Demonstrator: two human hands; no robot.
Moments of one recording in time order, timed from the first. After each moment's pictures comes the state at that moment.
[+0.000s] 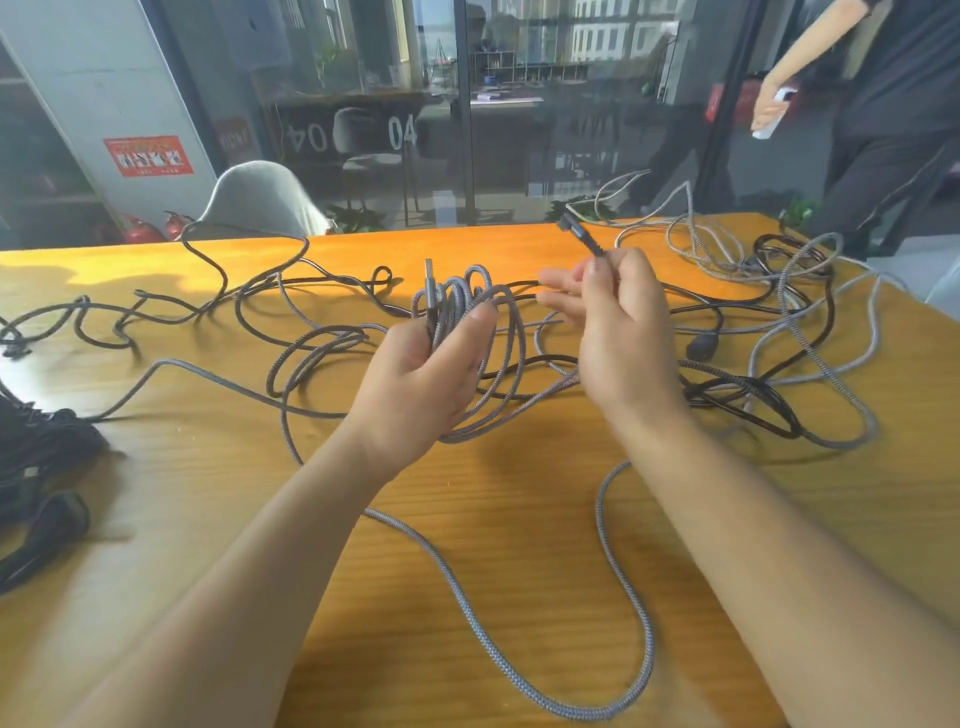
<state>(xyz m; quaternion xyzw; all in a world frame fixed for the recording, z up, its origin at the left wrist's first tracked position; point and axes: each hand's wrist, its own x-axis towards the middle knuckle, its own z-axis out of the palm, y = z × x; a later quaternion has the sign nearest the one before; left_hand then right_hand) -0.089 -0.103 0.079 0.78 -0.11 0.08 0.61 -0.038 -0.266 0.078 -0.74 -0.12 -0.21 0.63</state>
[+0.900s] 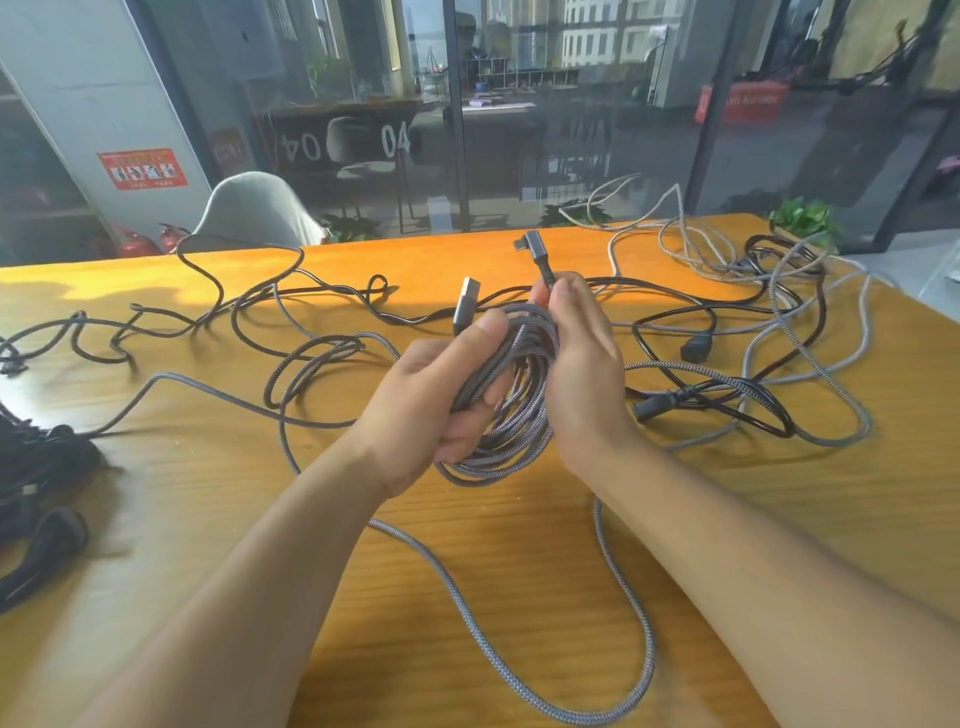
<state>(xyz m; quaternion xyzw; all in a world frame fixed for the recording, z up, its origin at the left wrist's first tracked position) -0.089 -0.103 0.079 0.70 -0.15 -0.05 0.69 -0.054 -0.241 0.067 -0.62 -0.13 -0.13 0.76</state>
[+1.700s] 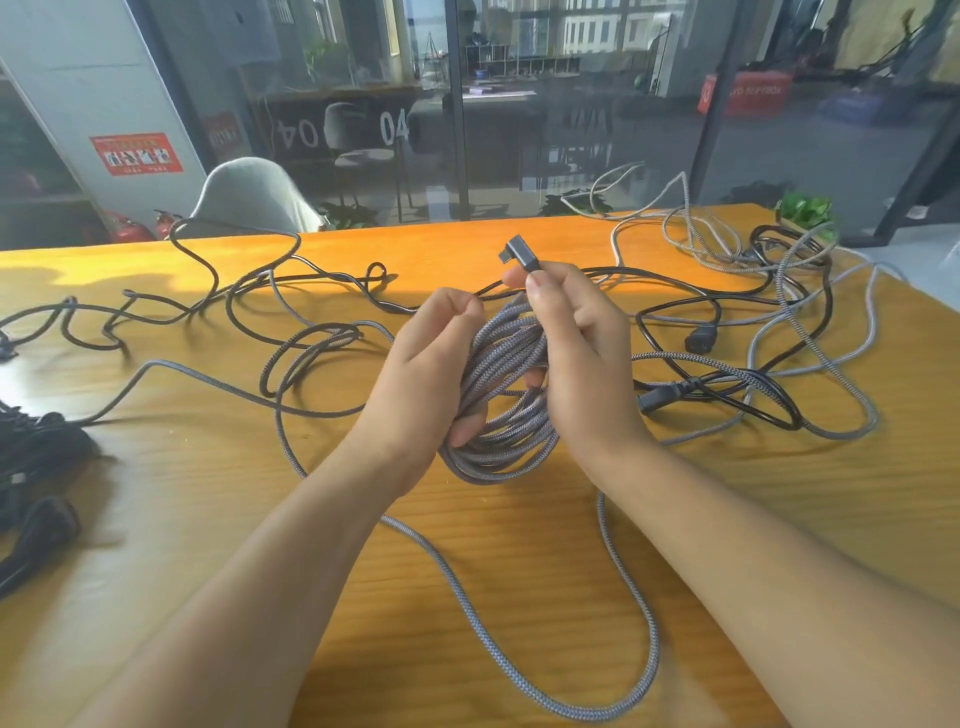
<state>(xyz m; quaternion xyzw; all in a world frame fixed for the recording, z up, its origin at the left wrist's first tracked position) -0.091 -0.113 0.080 0.71 -0.06 0.07 0.69 -0.061 -0.245 0.067 -0.66 -0.18 -0.16 0.71</state>
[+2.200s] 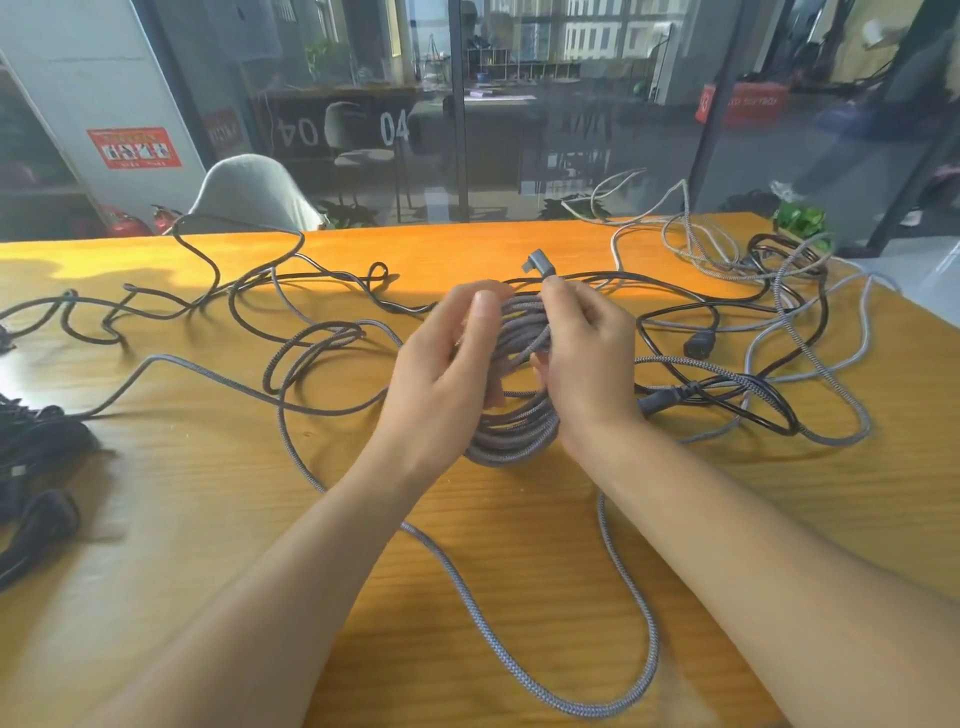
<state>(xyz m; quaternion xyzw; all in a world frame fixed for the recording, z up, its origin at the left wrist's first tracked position) -0.087 -0.120 0.067 0.76 -0.11 0.19 0.61 -0.043 -0.236 0.062 -0.63 -0.08 -0.16 0.75</state>
